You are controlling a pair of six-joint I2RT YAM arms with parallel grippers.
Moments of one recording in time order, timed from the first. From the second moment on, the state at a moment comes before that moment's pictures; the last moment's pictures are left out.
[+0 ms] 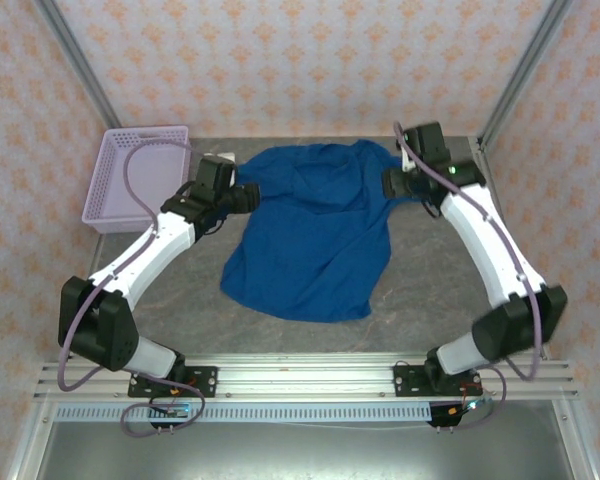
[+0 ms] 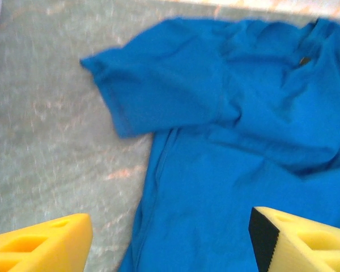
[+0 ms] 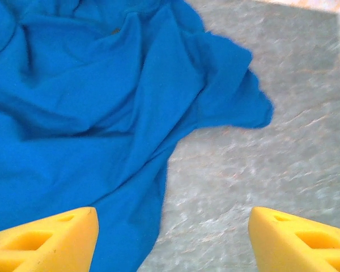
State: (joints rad) left arm -0.31 1.45 1.13 -0.45 -0.12 -0.37; right arm 0.30 1.42 1.44 -0.92 0.16 0.10
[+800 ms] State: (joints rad) left arm -0.31 1.40 0.74 -0.58 -0.06 -0.51; right arm 0.57 1.28 0.58 -0.56 -0.11 0.66
